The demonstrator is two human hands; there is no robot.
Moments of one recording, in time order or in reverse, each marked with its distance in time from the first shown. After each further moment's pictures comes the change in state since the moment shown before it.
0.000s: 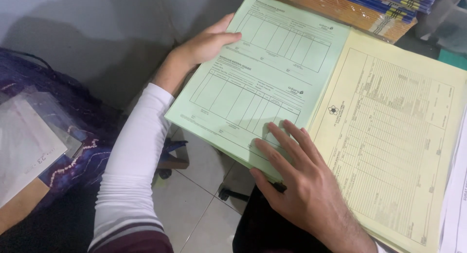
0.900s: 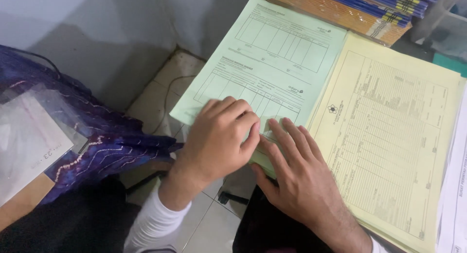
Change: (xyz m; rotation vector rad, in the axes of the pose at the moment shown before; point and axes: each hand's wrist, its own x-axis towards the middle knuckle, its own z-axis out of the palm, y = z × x) left_hand -0.190 0.076 0.119 0.882 0.369 0.670; right_hand -0.004 0.003 0.012 -0.216 -0.014 -0.085
